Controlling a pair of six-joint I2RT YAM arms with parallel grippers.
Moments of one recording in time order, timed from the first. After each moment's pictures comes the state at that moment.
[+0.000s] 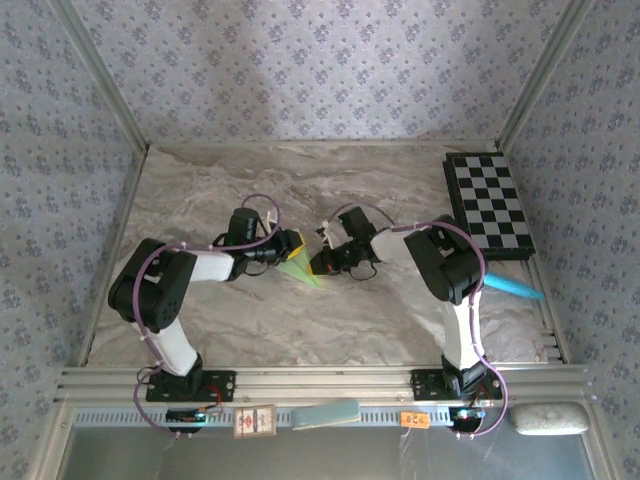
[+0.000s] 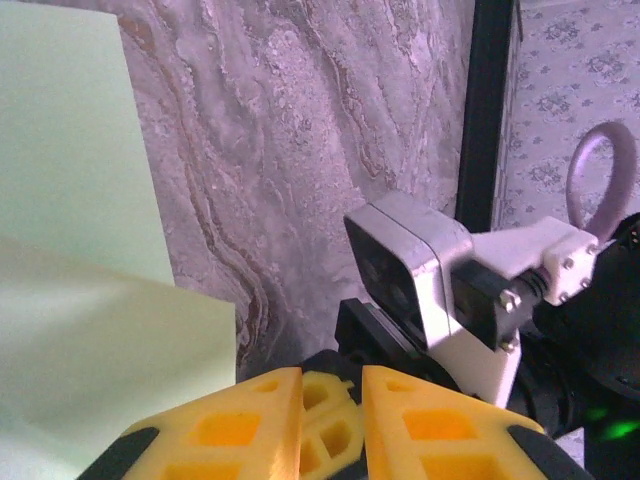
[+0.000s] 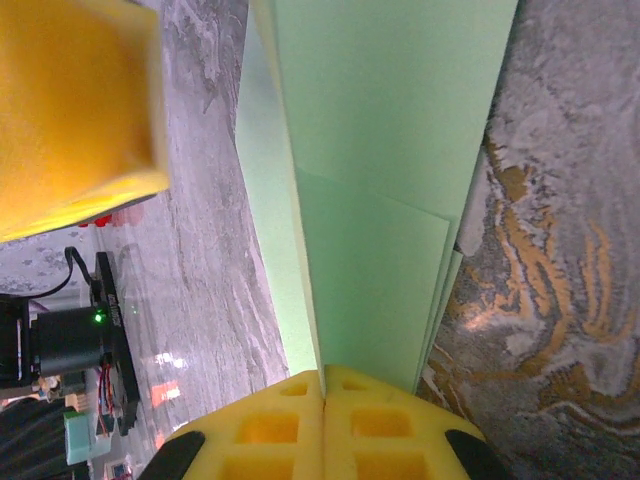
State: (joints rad) left arm -0.42 1.72 0.69 0.45 0.64 -1.07; right arm 0.57 2.04 1.06 0.00 -0.85 0.39
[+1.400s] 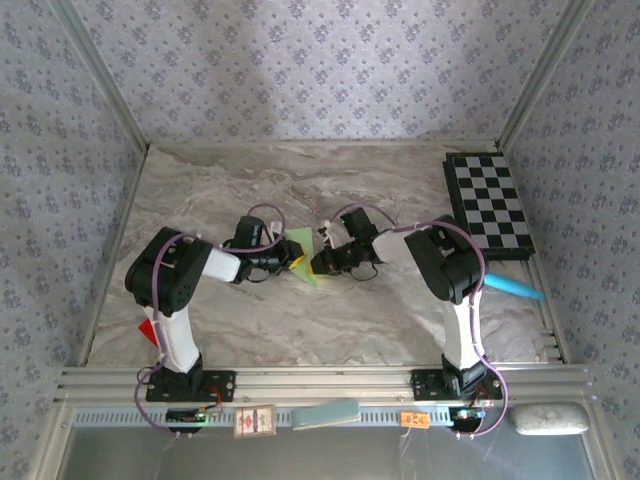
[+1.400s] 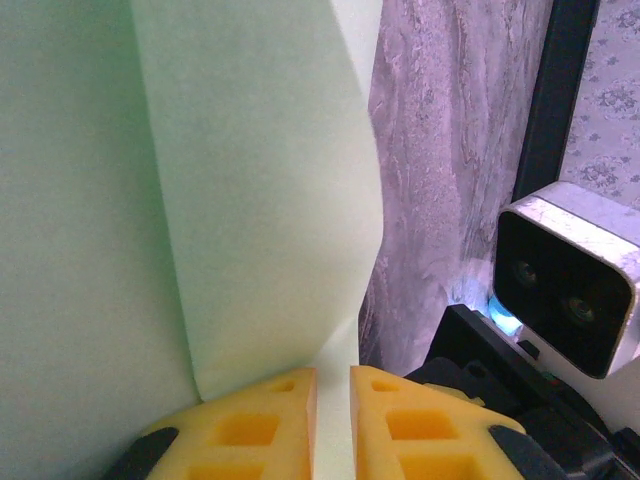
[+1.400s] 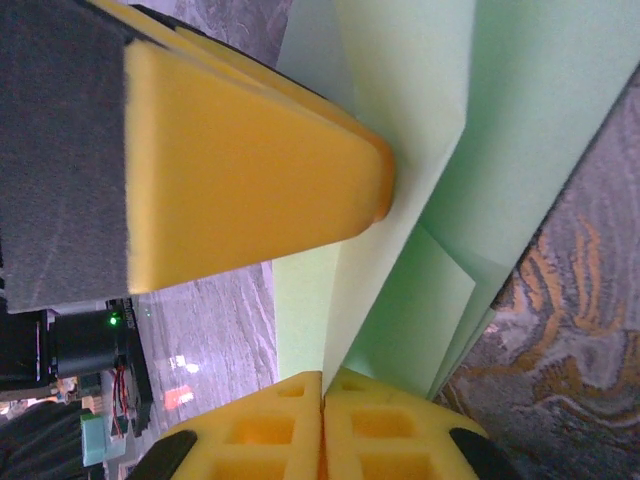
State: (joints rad) left arm -0.43 1.87 0.69 0.51 0.64 -1.08; right arm 0.56 2.04 1.05 0.03 -0.88 0.42
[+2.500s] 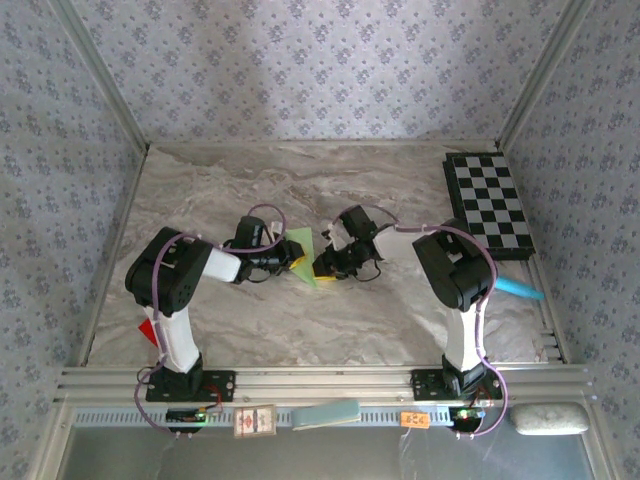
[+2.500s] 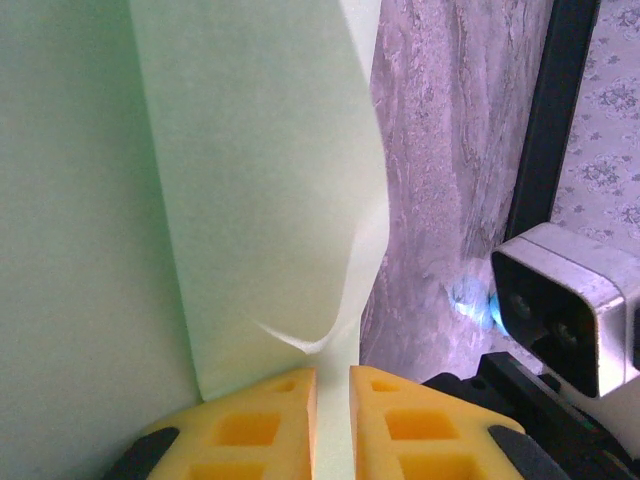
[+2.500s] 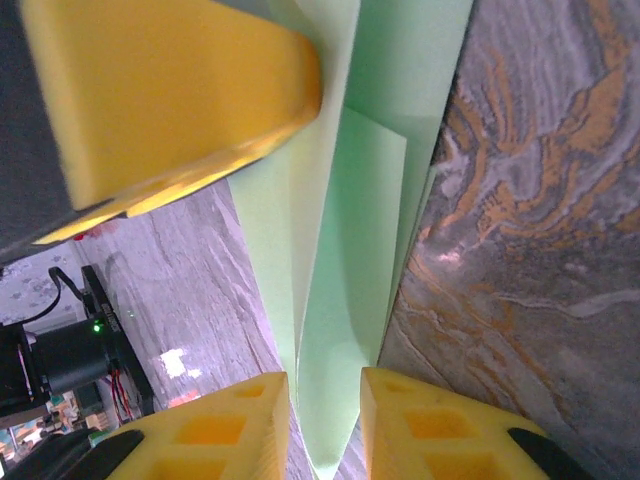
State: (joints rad) left arm -0.43 1.87 0.69 0.51 0.64 -1.08; right arm 0.58 1.96 1.07 -0.21 -0.77 0.48
